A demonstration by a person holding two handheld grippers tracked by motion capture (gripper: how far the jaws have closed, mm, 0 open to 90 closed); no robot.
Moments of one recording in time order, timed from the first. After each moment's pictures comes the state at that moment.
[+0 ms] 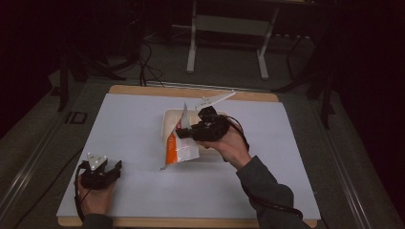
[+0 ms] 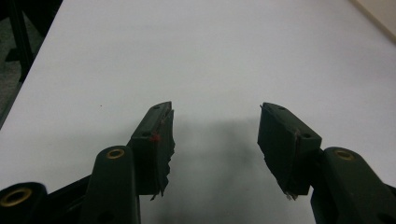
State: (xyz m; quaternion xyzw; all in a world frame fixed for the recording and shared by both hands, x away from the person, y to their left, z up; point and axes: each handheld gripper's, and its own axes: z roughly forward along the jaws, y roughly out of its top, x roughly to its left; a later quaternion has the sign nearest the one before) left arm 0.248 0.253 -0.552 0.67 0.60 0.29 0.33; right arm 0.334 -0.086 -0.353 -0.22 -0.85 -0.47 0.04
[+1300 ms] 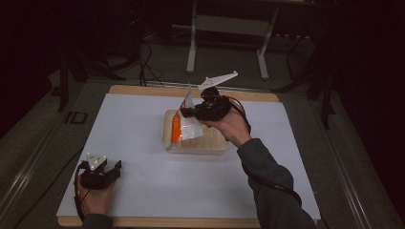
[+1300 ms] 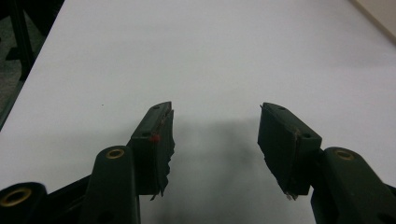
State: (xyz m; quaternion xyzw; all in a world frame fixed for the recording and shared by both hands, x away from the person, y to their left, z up) left arm 0.248 0.254 -0.552 0.66 0.61 0.29 0.33; right arm 0.383 -0.087 -0.335 -0.22 -0.85 -0.47 -0.02
